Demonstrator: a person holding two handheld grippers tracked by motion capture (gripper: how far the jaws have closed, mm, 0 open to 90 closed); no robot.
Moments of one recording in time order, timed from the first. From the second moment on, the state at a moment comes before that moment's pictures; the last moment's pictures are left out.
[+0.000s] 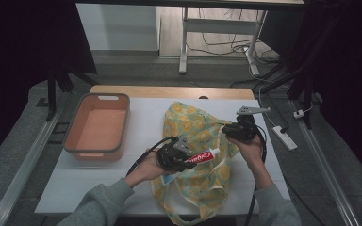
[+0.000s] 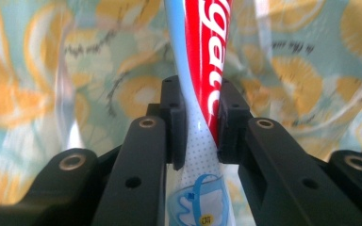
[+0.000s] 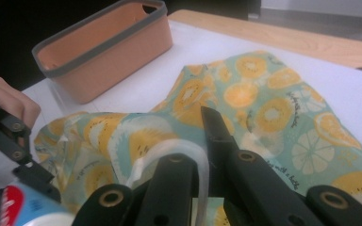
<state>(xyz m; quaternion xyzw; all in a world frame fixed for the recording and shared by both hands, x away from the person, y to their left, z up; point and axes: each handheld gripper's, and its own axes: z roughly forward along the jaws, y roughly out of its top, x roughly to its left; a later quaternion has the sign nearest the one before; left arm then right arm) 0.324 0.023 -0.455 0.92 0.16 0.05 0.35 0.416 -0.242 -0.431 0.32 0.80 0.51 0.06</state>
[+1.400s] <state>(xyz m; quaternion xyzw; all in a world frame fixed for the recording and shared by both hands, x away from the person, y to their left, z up) 0.367 -0.043 -0.470 0.93 0.24 0.08 0.25 0.401 -0.221 -0.413 0.27 0.79 0.55 0.02</state>
